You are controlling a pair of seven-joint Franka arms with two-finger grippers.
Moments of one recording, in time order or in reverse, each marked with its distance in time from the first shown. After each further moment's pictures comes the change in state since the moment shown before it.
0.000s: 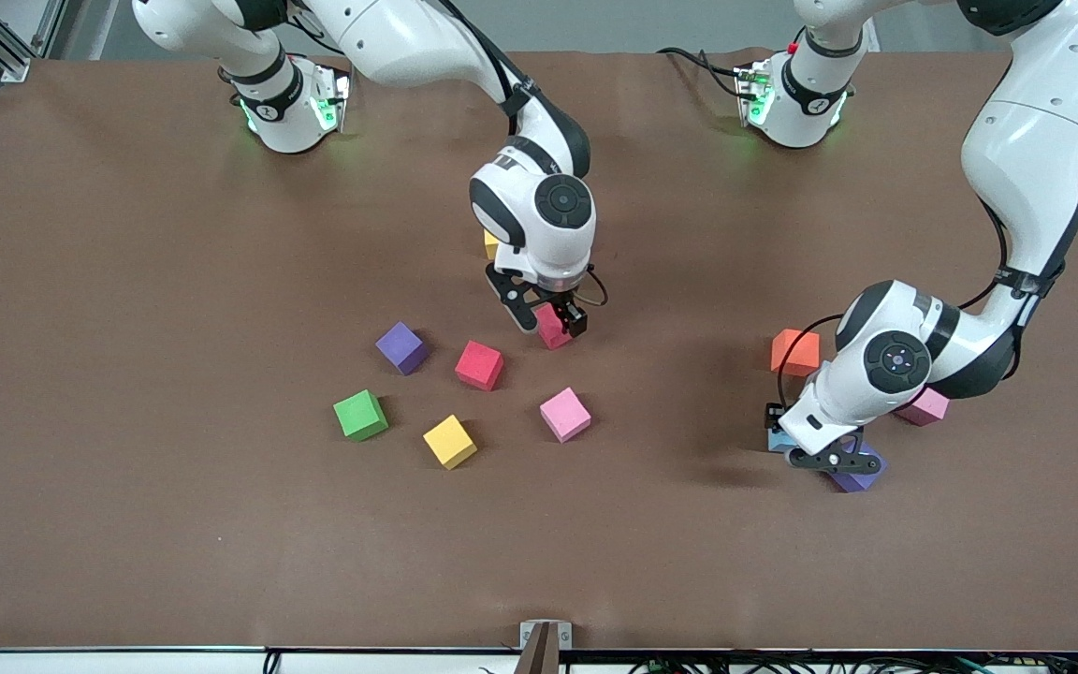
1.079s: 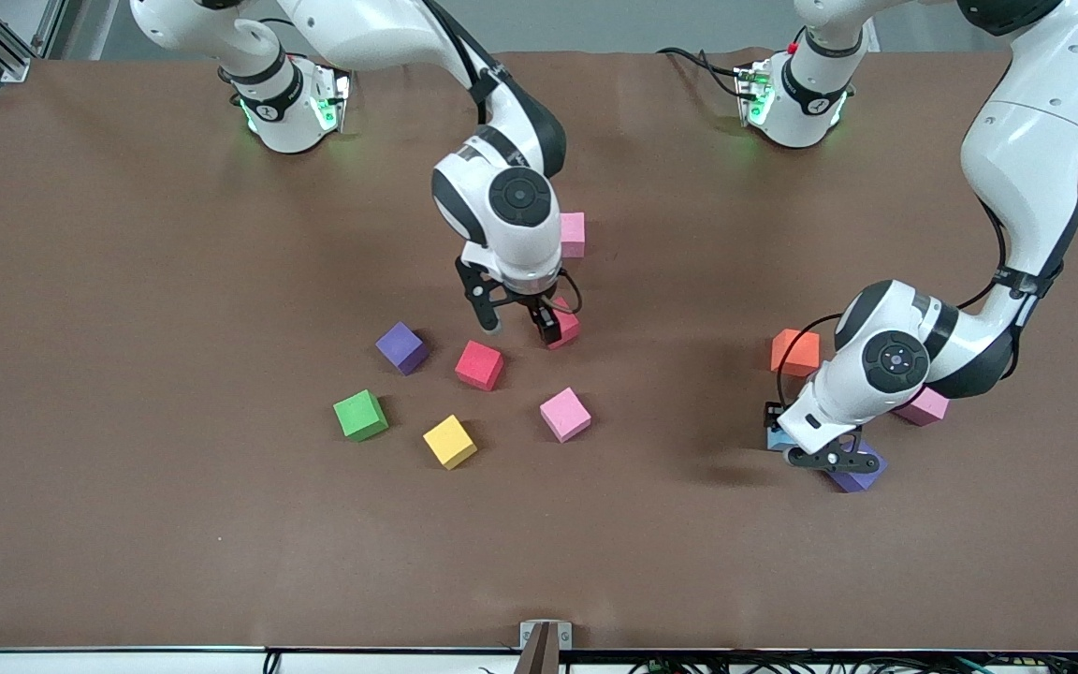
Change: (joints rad) left arm 0.000 0.000 0.000 -0.005 0.000 0.000 0.000; right arm -0.053 -0.093 0.011 -0.043 0.020 -0.050 0.046
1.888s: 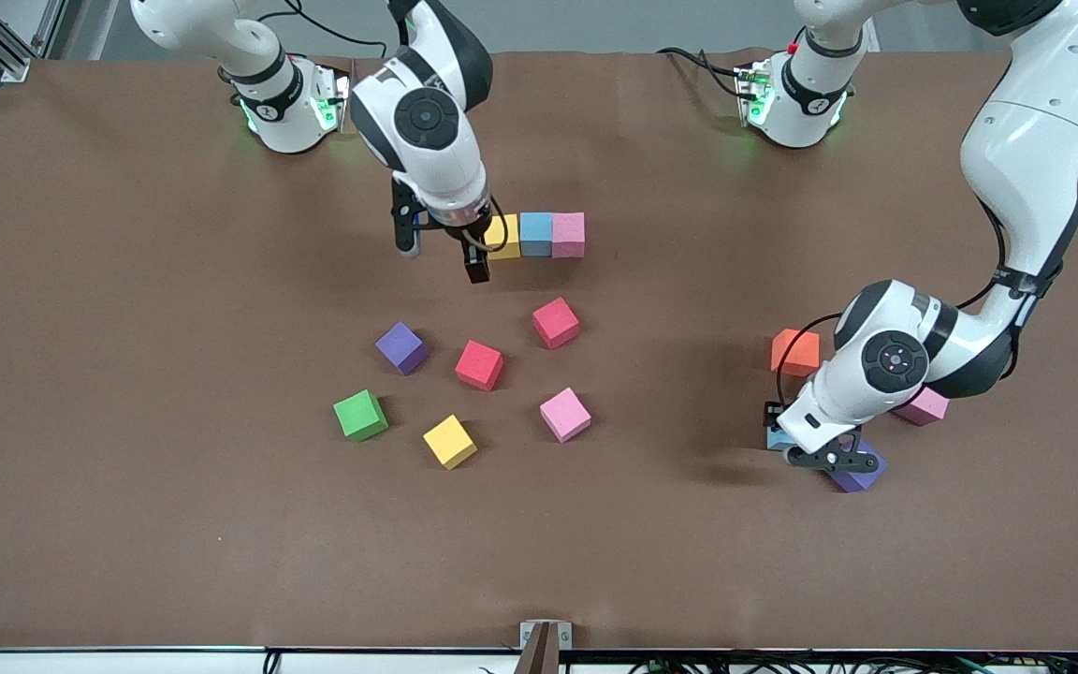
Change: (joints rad) left arm 0.000 0.000 0.000 -0.002 0.000 0.000 0.000; right arm -0.016 -0.431 -0.015 -0.495 0.024 0.074 0.222
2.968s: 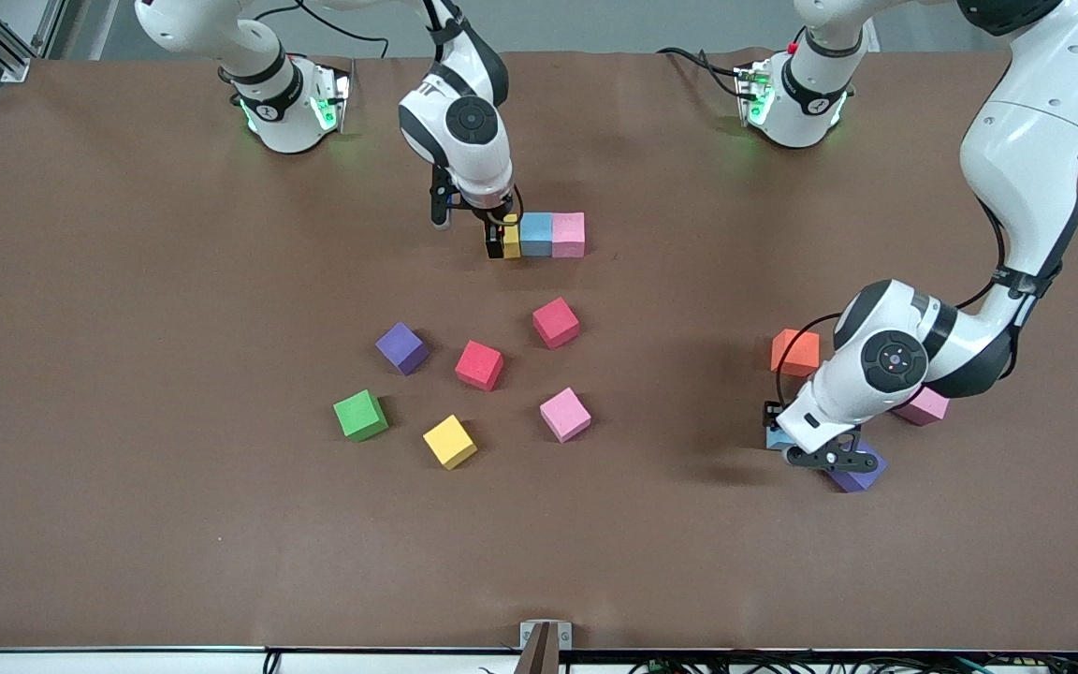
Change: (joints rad) left arm 0.000 0.000 0.000 -0.002 0.000 0.001 0.000; right arm 0.152 0.106 0.072 -0.288 0.037 0.333 0.292
